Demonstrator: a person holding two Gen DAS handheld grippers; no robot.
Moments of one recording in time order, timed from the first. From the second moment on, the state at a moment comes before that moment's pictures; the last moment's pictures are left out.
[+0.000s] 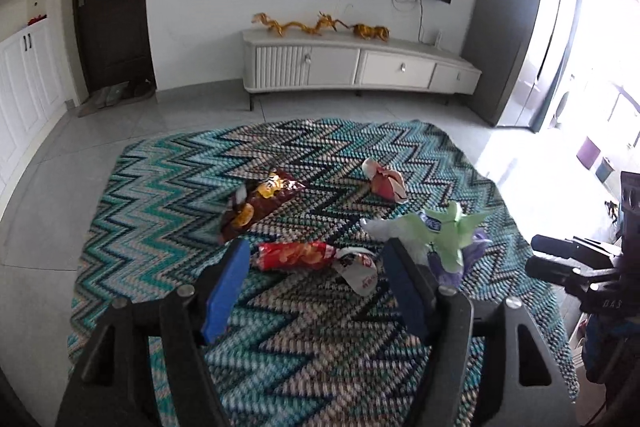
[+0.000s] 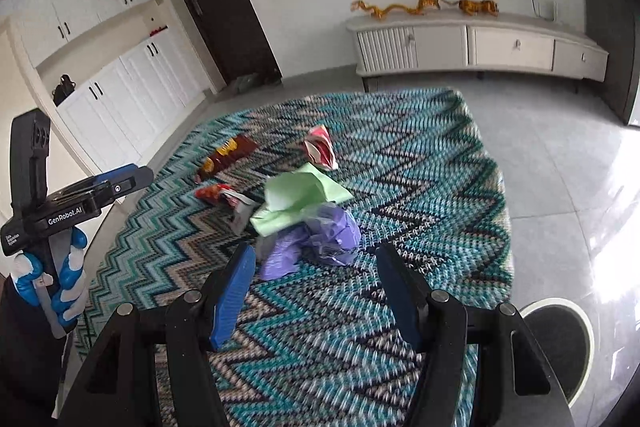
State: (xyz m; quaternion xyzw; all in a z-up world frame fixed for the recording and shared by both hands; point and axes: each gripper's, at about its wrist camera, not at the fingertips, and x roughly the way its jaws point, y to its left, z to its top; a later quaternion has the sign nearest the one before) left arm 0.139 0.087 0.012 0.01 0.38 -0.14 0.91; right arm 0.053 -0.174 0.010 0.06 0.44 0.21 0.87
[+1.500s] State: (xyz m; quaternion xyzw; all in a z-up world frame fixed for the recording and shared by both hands) left arm 0.078 0.069 -0.036 0.00 0.42 -0.18 0.89; right arm -0.009 -0.212 -0.001 0.10 0.43 0.22 0.87
